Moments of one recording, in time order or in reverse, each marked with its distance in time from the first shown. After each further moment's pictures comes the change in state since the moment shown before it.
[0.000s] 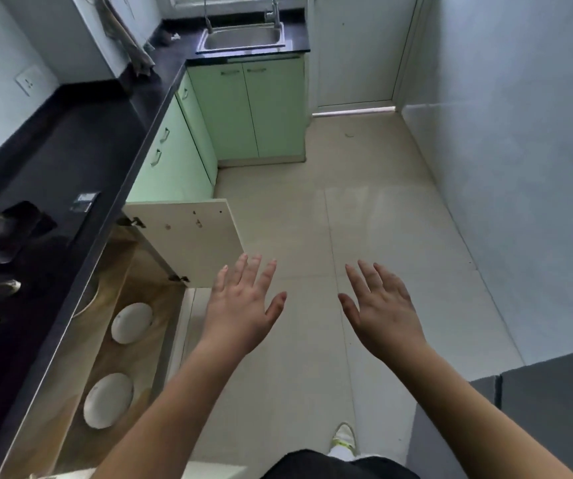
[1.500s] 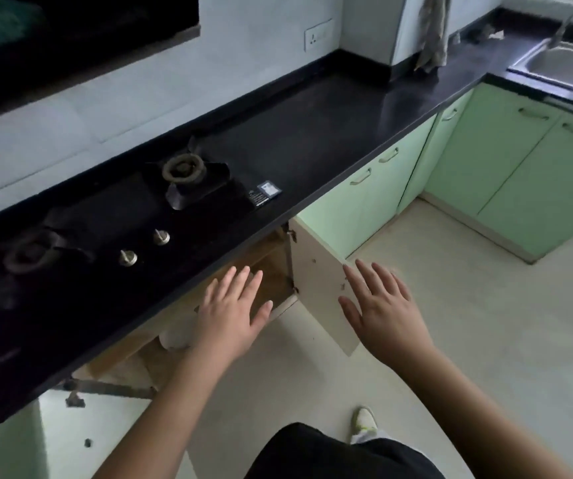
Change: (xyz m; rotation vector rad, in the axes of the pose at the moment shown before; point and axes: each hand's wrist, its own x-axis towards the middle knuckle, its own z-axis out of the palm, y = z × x) left_hand 0.143 -0.267 0.031 -0.116 -0.010 -0.871; right_hand 0.414 -0.259 0.000 -0.048 -0.166 -0.945
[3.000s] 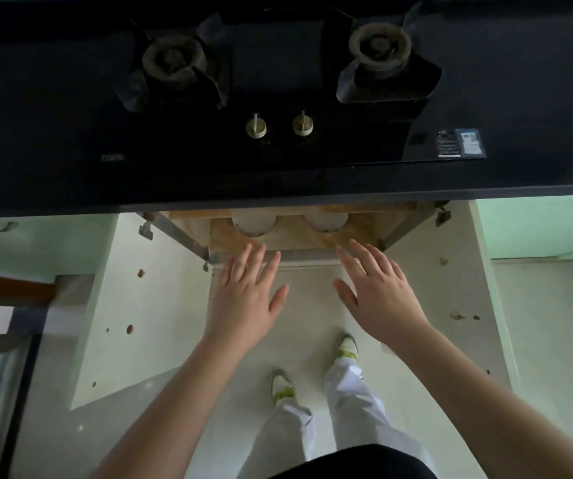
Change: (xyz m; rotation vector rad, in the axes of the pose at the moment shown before) left_hand -0.059 -0.073 0.110 -0.176 -0.063 -0.568; right_hand 0.141 -0.120 0.136 -0.103 -0.297 -0.691
